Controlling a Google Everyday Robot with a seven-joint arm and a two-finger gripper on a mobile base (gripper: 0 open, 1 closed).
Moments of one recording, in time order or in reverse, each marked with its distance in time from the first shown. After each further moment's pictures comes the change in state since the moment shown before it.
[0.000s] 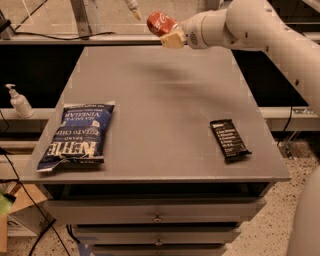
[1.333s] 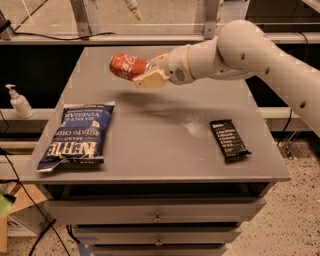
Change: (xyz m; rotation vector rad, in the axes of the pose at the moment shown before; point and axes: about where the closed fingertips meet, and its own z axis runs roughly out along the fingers) arm 0.028 0.162 -0.022 -0.436 -0.019 -0.024
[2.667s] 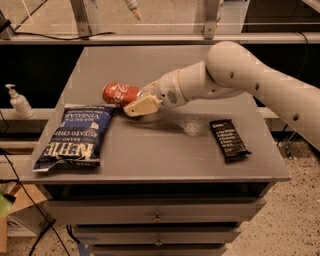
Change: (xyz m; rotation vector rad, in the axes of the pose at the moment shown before) arm 0.043 0.065 0.024 -0.146 0.085 0.122
